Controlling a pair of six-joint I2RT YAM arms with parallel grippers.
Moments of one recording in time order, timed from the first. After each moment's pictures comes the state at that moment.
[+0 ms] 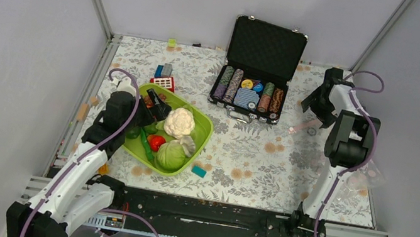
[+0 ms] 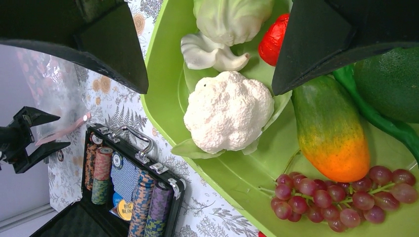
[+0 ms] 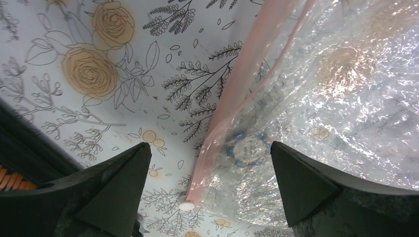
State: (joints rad) left arm -0.24 0.81 0.63 -0.29 0.05 -0.66; right arm -0.13 2.07 1.60 -0.78 0.20 0.62
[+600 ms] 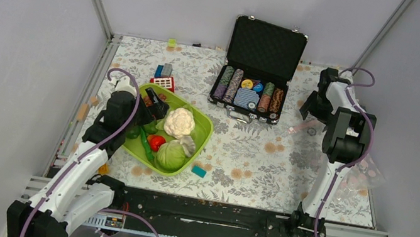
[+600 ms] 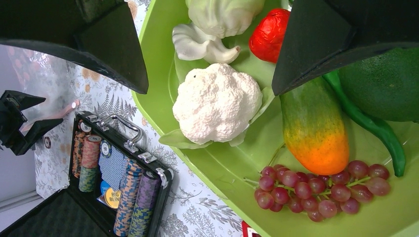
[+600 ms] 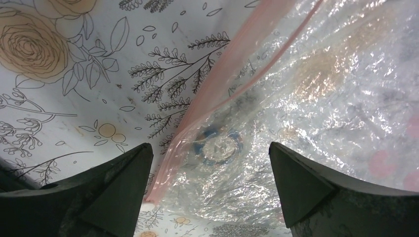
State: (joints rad) left arm -0.24 0.82 0.63 -0.28 -0.01 -0.65; right arm -0.10 2.17 1.71 -0.94 0.28 0.47
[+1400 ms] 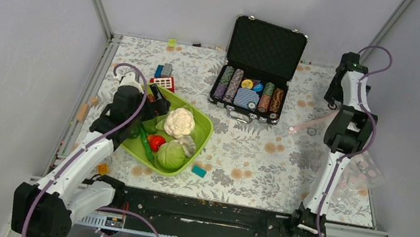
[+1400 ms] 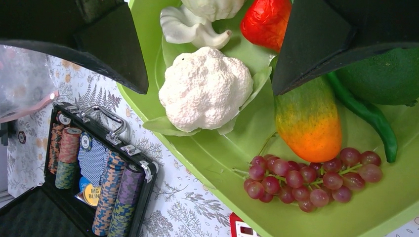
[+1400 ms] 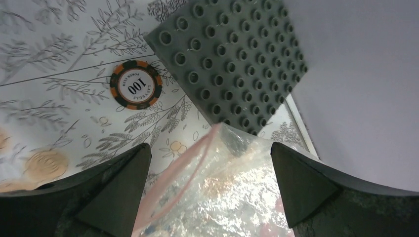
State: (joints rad) left arm -0.24 0.93 0.66 -0.23 -0.05 -0.62; right arm -0.20 2.38 2.22 -1.00 0.50 0.19
